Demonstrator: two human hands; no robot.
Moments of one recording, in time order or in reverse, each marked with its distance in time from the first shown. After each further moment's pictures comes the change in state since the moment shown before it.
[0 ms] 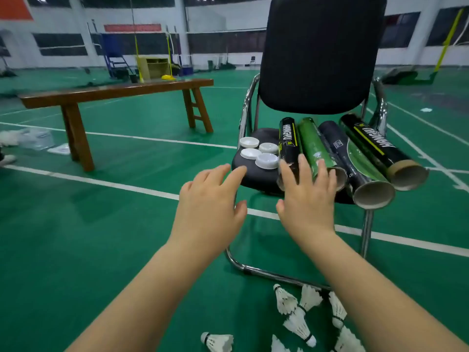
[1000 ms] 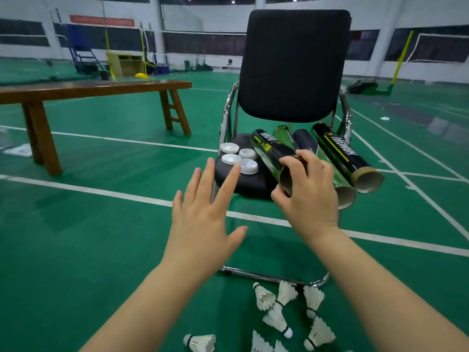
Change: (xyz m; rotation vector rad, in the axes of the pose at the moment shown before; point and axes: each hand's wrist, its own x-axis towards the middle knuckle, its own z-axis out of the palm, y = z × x) left_hand -0.021 0.031 -0.010 -0.149 -0.039 0.035; right_hand 0.002 0.035 -0.071 0.229 0.259 -0.051
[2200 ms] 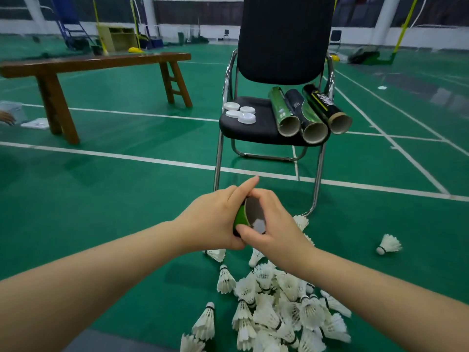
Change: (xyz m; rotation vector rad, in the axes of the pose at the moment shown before) left_hand -0.151 0.028 -0.086 -0.074 -0.390 0.321; right_hand -0.148 -0.131 -0.189 0.787 -0.737 0.213
